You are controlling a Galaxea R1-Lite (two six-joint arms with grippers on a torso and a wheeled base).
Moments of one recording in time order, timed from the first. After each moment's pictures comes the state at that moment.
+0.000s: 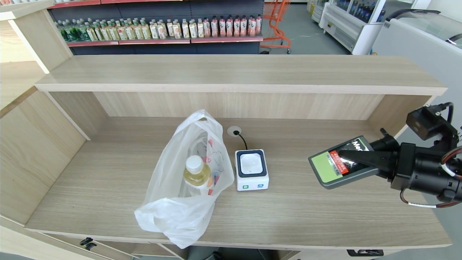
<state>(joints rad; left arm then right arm) 0.00 0.00 0.00 0.05 0.13 0.01 0.18 1.35 -0.58 -0.53 0.65 0.59</state>
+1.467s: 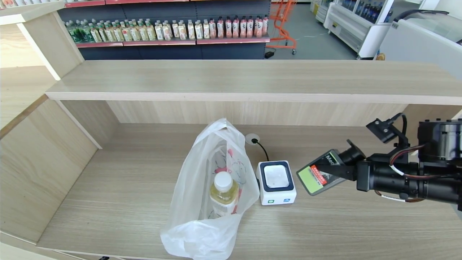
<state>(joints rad) 0.00 0.00 0.00 0.05 0.13 0.01 0.20 1.56 -0.62 -0.53 0.58 0.16</state>
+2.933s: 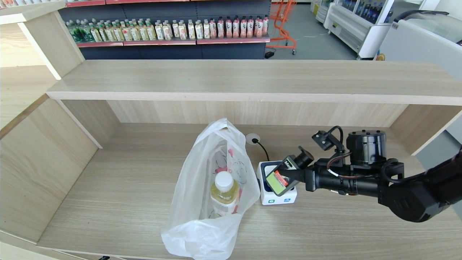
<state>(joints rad) 0.00 0.00 0.00 0.05 0.13 0.01 0.33 1.91 -0.72 -0.77 0.53 0.11</state>
